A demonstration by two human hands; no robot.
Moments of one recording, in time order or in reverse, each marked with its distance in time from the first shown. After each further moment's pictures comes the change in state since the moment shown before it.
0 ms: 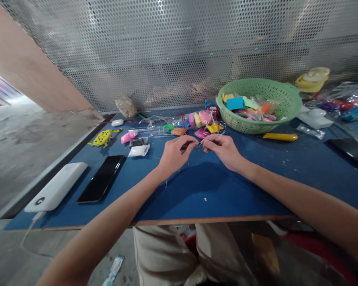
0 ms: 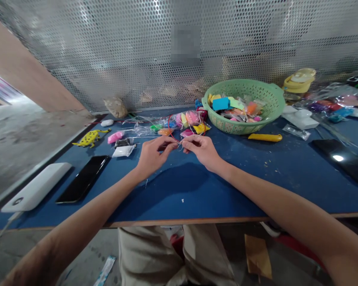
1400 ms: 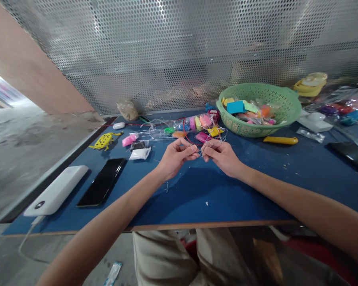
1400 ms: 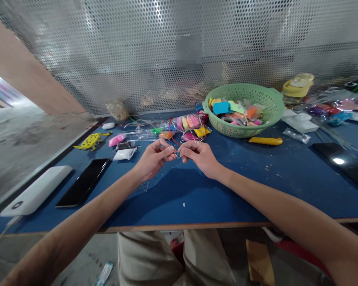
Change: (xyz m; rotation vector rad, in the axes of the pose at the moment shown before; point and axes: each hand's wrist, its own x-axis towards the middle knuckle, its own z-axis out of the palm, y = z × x) left_hand -0.001 0.001 0.001 -0.977 -0.056 -0.567; right_hand -0.009 -0.004 0.012 0.170 -0.097 0.068
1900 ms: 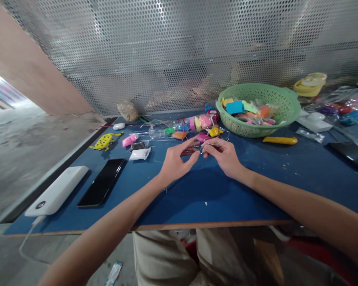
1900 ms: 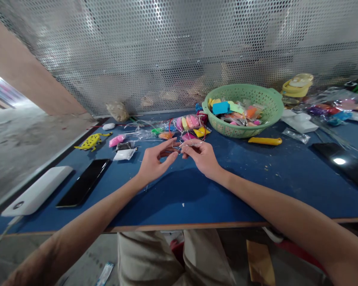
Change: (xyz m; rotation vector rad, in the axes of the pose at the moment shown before) left_hand -0.013 0.000 0.004 0.769 0.007 0.427; right_hand -0.002 -0.003 0.001 -0.178 0.124 -0.139
